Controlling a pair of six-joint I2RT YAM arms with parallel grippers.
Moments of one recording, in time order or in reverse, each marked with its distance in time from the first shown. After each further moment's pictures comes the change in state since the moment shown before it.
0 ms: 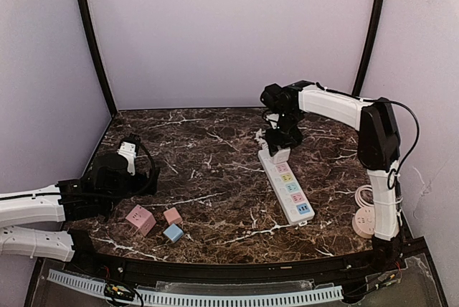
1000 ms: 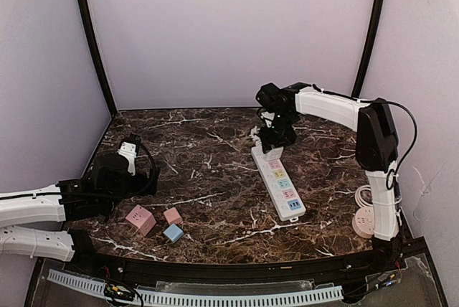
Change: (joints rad) left arm 0.000 0.006 0.000 0.000 -0.005 0.000; right arm 0.021 0.015 -0.002 0.083 0.006 0.022
